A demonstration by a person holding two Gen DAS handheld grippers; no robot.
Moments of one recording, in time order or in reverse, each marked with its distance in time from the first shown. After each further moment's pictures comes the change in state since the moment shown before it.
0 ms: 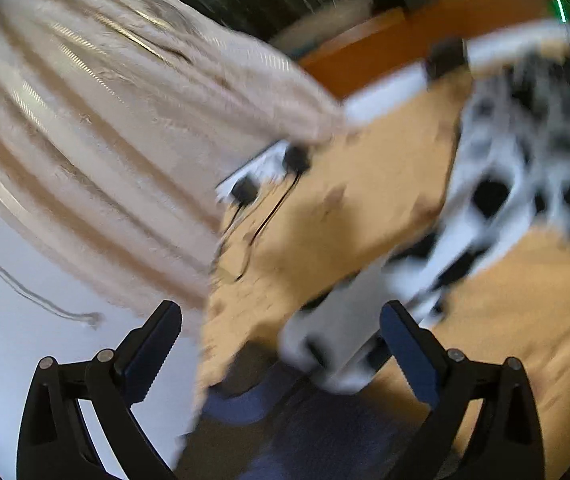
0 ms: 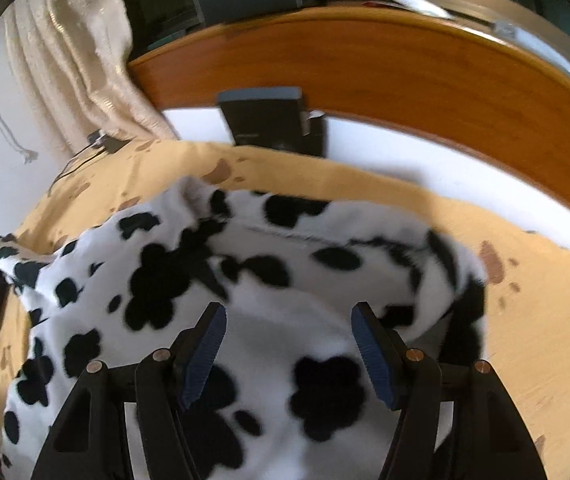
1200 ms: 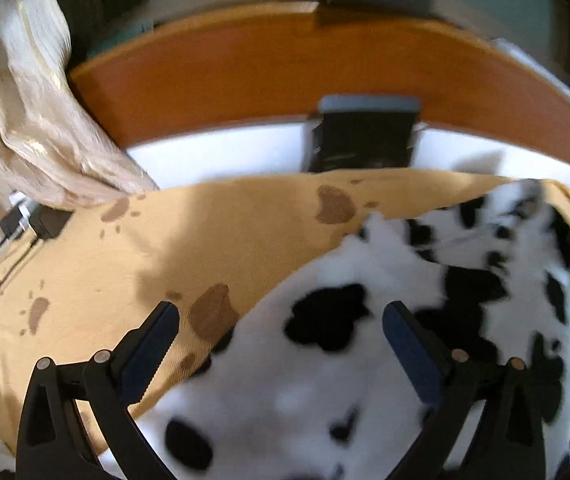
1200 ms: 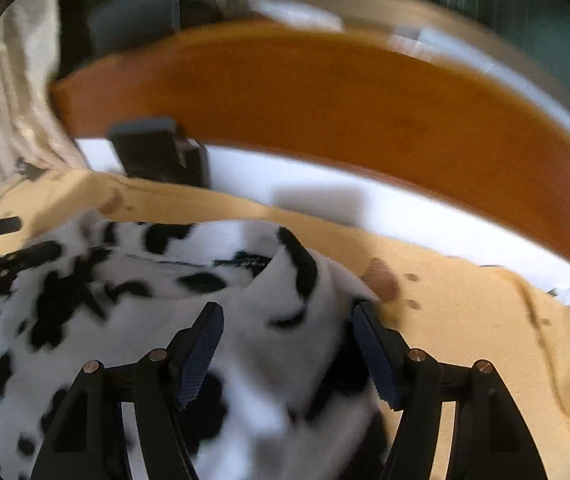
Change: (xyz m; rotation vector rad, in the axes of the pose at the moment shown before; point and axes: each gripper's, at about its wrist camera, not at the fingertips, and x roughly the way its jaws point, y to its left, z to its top) left arm 0.138 -0.192 0.172 -0.310 0.064 -0.373; right arm -0.019 -0.044 0.002 0.030 -0.141 -0.289
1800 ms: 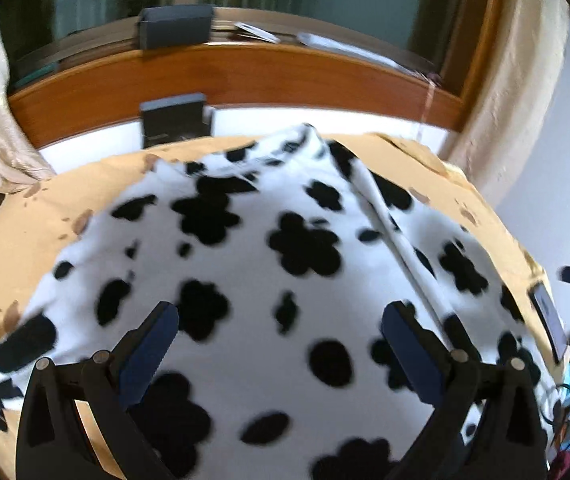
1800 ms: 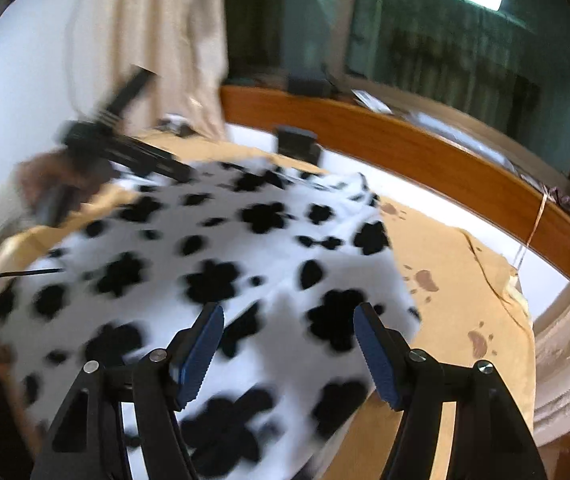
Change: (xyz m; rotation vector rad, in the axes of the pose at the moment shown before) left arm -0.136 -0.090 -0.081 0.126 0.025 -0.397; right arm -0.285 0.050 -0.203 -0.212 -0.164 0.185
